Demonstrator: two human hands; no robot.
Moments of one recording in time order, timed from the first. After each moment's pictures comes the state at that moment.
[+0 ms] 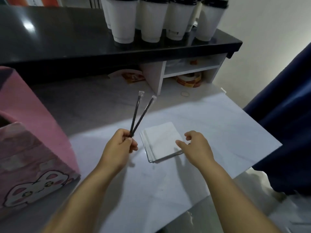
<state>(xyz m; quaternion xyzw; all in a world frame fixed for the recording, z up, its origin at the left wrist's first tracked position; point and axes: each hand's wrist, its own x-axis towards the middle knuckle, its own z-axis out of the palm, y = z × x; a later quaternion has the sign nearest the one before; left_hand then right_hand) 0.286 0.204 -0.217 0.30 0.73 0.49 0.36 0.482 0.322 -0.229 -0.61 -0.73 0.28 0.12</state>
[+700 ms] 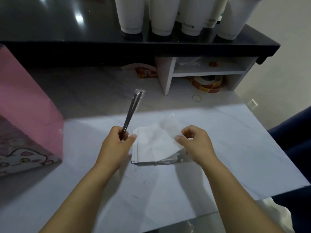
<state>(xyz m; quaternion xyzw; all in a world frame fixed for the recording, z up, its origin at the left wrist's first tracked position) 0.337 0.235 -0.228 0.23 0.83 0.46 0.23 0.495 0.390 -0.227 -0.47 -0.73 0.46 0.19</state>
